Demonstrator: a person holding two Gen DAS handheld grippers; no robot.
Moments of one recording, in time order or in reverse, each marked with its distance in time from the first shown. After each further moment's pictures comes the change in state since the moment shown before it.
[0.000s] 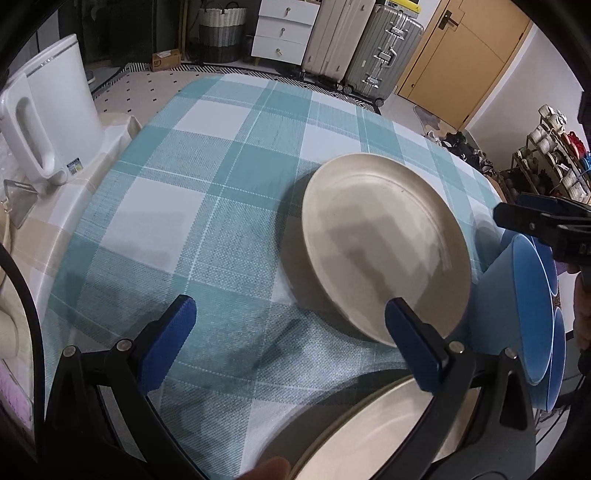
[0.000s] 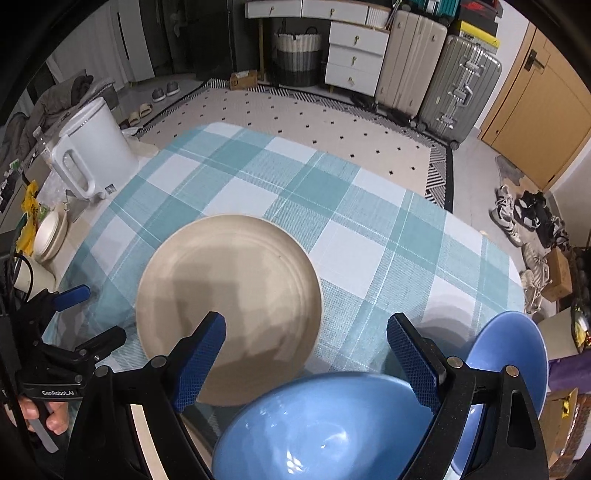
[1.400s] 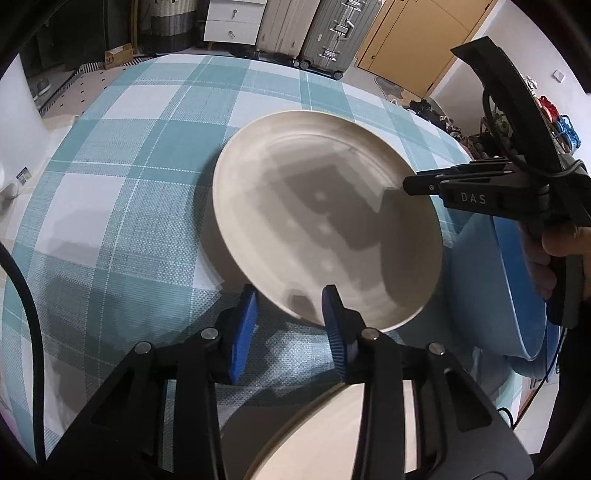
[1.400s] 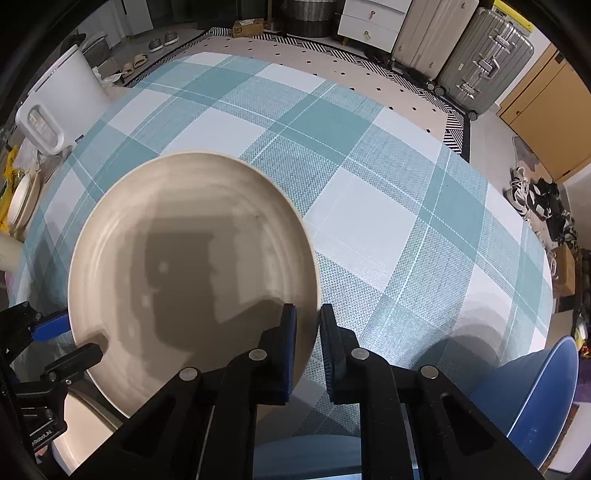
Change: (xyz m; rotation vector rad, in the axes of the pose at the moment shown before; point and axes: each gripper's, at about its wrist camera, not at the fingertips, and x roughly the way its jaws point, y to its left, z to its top) left arm 0.027 -0.038 -0.013 0.117 0.075 -0.112; right arm 0.093 -0.003 0.002 -0.061 0.182 -0.014
